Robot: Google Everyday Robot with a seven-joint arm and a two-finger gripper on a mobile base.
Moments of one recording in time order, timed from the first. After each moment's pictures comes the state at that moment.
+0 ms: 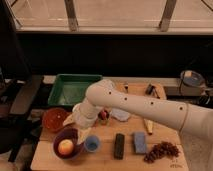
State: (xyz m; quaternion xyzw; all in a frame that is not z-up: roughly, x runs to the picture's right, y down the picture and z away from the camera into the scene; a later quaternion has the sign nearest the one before) arm -0.143 0.195 0.648 -0.30 -0.41 -0.24 0.82
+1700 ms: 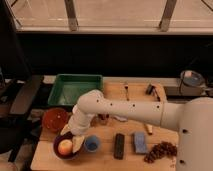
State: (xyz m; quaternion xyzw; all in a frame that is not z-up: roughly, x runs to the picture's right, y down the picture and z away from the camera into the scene) arm -0.176 0.259 0.704 -0.38 -0.40 -0.21 0.81
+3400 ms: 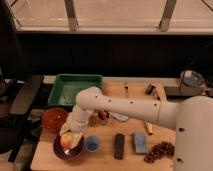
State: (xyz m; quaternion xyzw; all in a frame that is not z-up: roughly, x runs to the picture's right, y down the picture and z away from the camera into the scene) arm -0.177 0.228 0.694 -0.37 -0.41 -0.23 0.80
